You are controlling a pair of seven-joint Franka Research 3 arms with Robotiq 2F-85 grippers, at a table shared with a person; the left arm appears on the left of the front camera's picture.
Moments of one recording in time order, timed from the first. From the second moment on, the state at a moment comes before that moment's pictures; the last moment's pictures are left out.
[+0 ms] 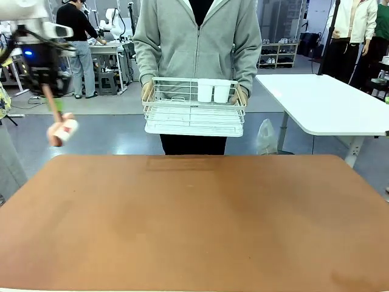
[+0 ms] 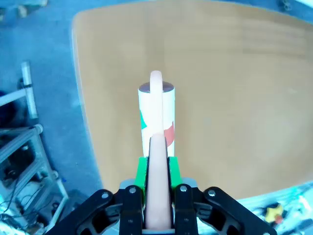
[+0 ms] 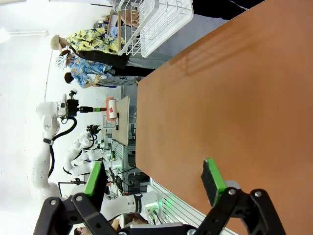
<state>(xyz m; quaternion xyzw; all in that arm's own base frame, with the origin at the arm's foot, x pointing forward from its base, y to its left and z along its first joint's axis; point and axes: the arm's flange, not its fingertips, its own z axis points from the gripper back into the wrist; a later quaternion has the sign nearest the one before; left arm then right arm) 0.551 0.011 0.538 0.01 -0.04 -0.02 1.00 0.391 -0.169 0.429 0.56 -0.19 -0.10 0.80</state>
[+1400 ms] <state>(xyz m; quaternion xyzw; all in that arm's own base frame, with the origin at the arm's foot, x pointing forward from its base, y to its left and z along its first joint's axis) 0.532 0.029 0.532 0.02 -0.04 0.00 1.00 0.391 -0.169 0.429 0.56 -0.19 -0.10 0.80</state>
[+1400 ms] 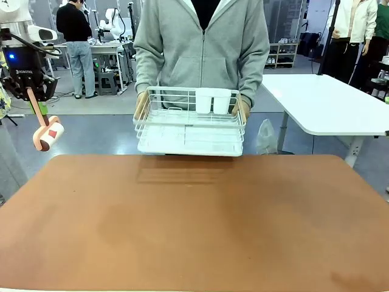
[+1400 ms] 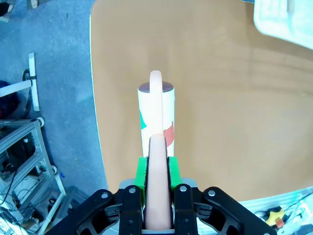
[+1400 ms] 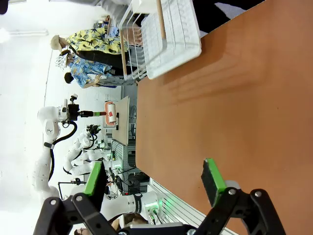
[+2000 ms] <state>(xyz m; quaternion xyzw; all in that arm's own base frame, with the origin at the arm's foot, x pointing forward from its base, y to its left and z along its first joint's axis) 0.532 0.029 0.532 0.02 -0.04 0.00 1.00 0.391 -0.169 0.429 0.56 -0.19 -0.10 0.80</state>
